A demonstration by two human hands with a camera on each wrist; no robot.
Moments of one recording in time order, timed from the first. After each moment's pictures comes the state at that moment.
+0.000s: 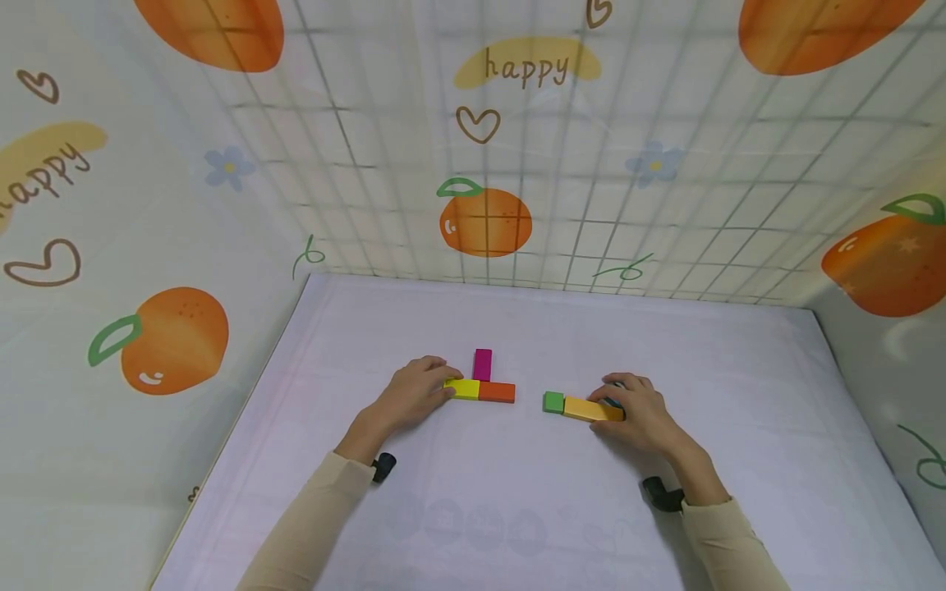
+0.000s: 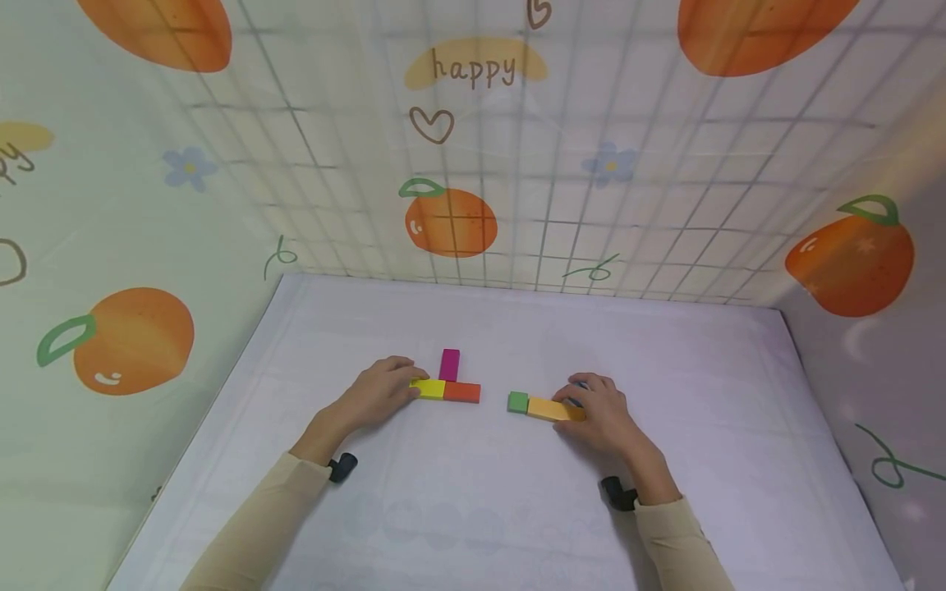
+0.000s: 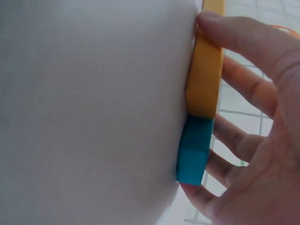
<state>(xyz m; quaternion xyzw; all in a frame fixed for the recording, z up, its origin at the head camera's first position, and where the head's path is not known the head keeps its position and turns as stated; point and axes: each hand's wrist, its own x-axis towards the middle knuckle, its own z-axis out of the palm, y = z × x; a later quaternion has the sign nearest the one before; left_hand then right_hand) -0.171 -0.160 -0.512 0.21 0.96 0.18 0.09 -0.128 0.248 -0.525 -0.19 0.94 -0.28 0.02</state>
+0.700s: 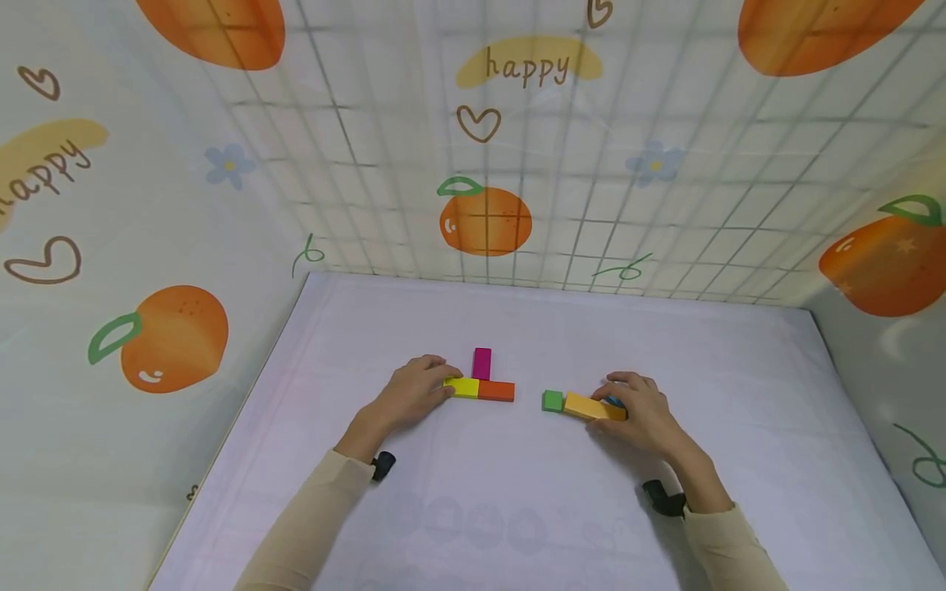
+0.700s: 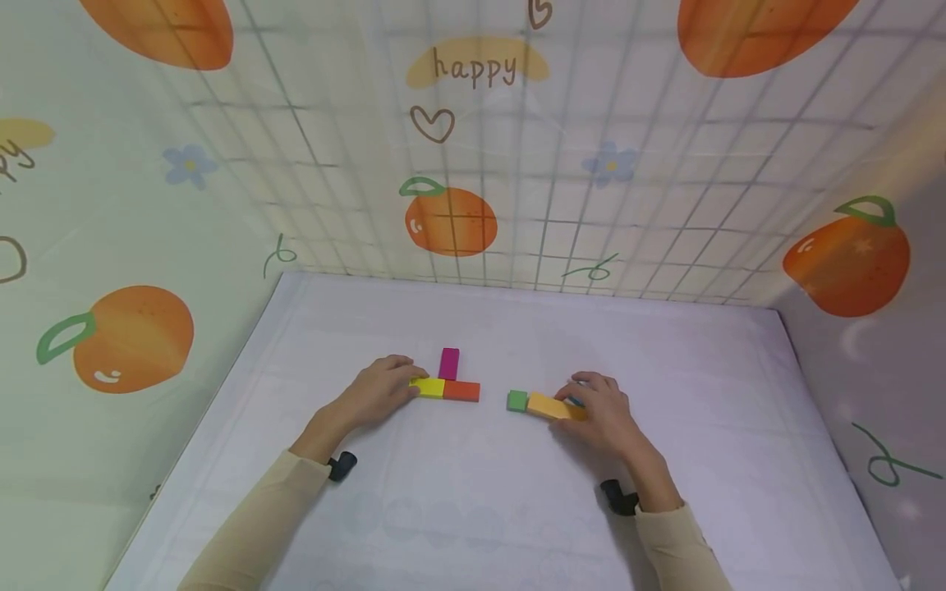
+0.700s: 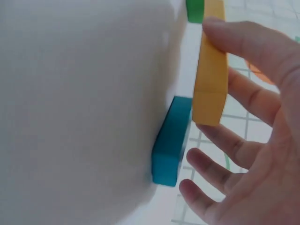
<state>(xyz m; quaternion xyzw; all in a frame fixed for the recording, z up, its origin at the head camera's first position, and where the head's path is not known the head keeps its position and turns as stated) -0.169 -0.160 -0.510 0.21 0.95 0.19 0.10 -0.119 0.246 -0.509 -0.17 0.94 -0.30 0.03</state>
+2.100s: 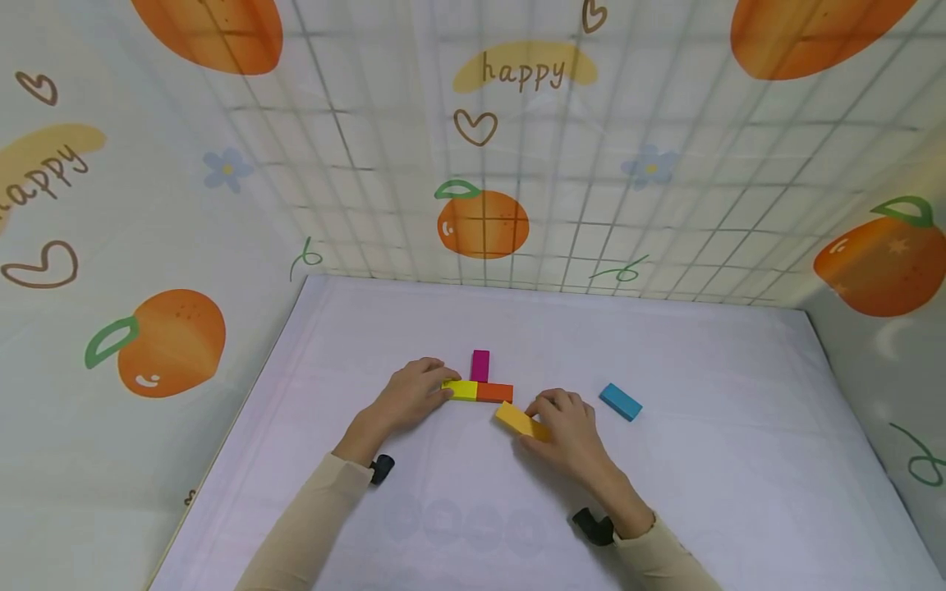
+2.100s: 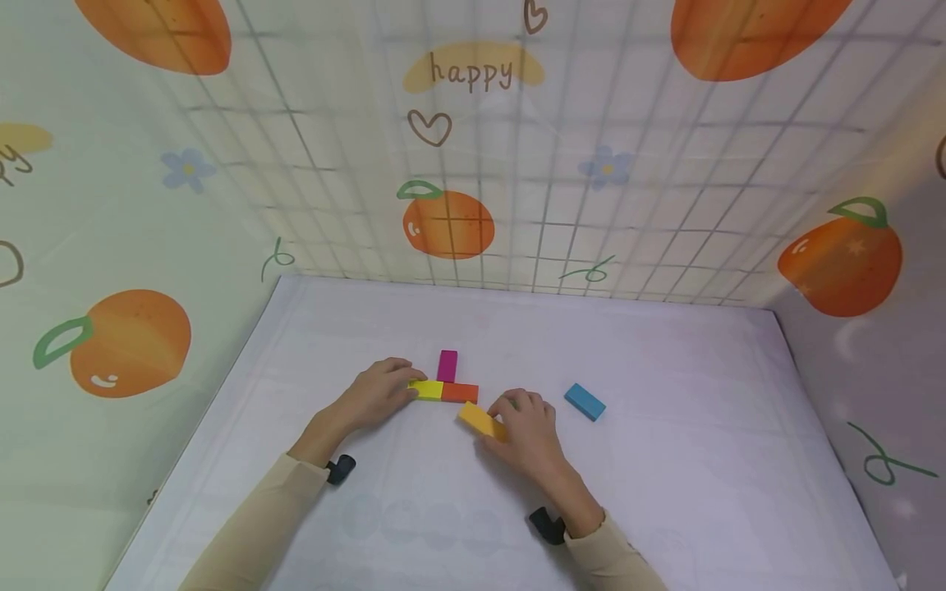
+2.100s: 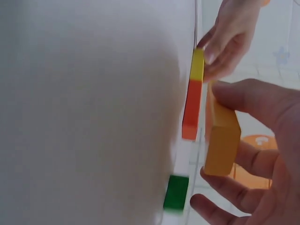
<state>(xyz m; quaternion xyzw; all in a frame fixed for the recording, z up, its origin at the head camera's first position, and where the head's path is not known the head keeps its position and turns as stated) -0.169 -0.157 -0.507 0.20 0.96 0.17 0.10 -0.093 0.130 -0.510 -0.16 0.95 -0.27 -0.03</state>
